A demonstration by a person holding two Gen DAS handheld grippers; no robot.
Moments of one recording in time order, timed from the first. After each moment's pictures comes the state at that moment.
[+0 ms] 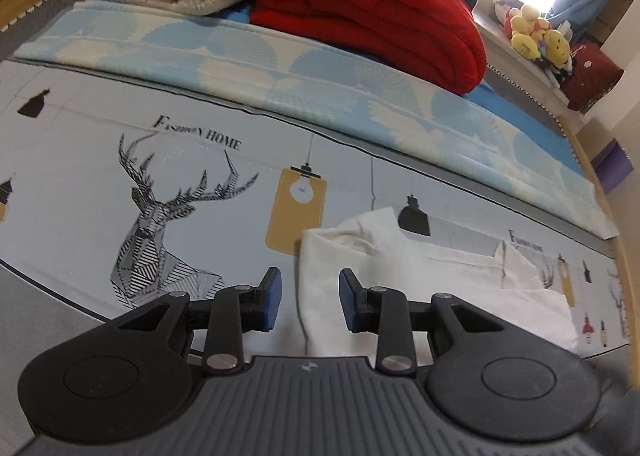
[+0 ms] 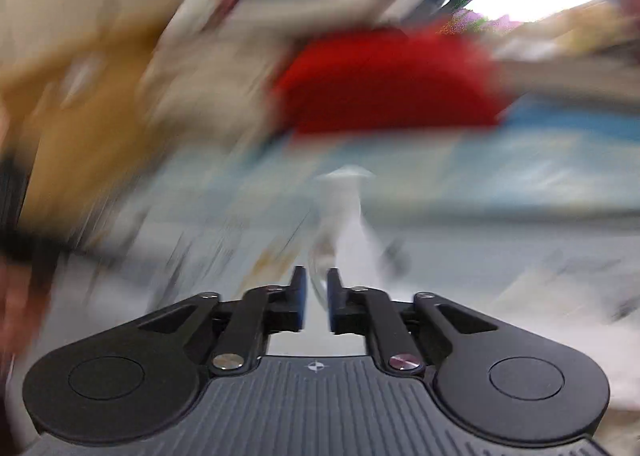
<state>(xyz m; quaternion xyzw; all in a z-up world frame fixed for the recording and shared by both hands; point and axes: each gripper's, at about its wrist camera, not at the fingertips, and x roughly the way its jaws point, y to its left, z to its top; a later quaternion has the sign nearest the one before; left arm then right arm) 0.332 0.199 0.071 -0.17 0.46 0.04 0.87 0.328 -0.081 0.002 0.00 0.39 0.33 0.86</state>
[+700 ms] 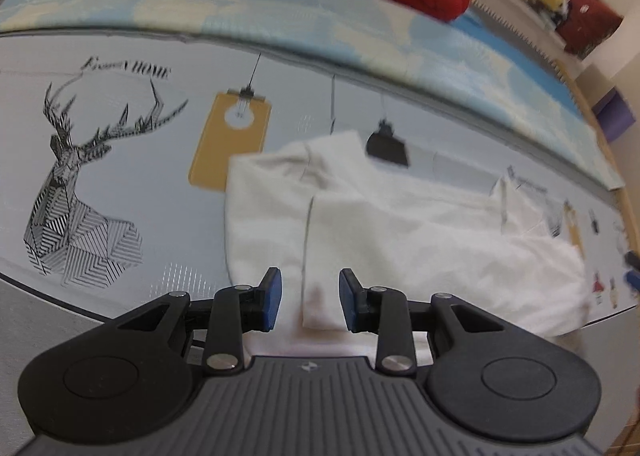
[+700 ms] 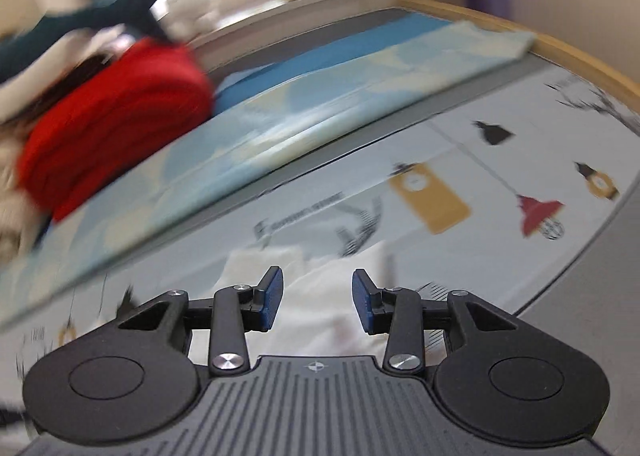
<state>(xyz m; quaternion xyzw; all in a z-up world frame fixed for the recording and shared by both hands) 0.362 0.128 0.000 -0.14 0.52 0.02 0.84 0.369 -0.326 0.002 0.22 0.38 -0.09 0.89</state>
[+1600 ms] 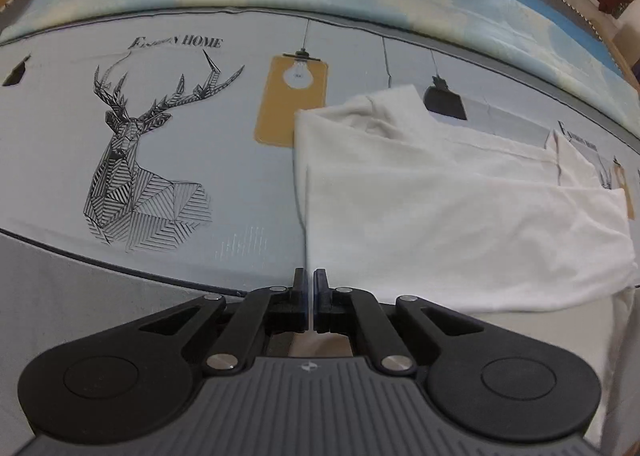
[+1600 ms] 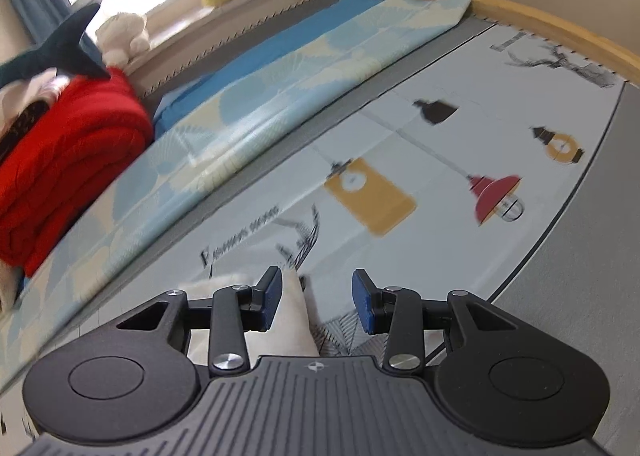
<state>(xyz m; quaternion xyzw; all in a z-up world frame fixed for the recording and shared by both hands) 0.340 0.144 -0.003 -0.08 0.55 0.07 0.83 0.387 -0.348 -0.027 0.25 0.42 -0.12 0.86</state>
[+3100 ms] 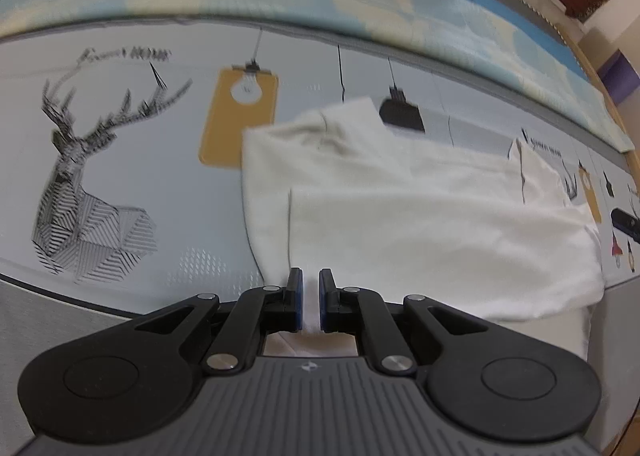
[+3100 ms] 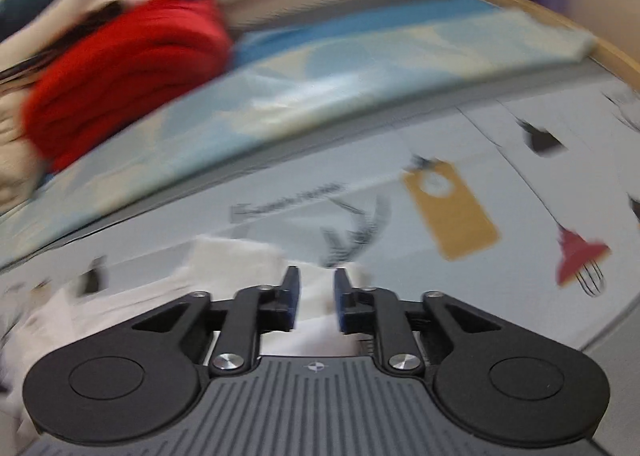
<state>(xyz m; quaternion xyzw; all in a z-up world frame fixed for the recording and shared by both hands) 0.359 0.136 -0.018 -0.10 0.55 0.00 0.83 0.416 -0.334 -0.056 0.15 0.42 0.08 0.89</state>
